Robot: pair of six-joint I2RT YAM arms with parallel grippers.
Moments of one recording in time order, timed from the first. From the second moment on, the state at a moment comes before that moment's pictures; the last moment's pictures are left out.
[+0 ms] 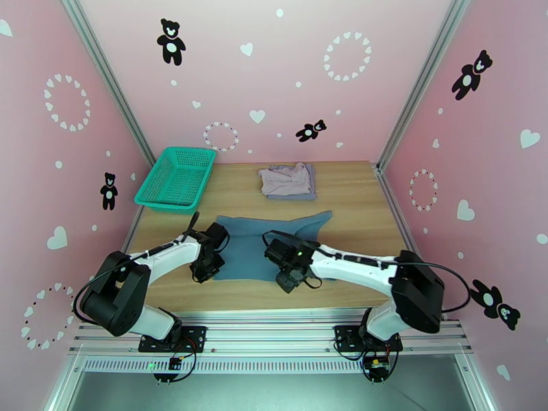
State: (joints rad) left arm -0.46 1.51 0.76 -0.82 -0.06 -1.16; right arm 1.05 1.59 0.99 -0.83 0.15 0.22
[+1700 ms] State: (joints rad) left arm -0.37 1.62 1.01 -0.91 -0.11 -0.98; right arm 0.95 1.81 1.19 -0.92 0.32 -0.04
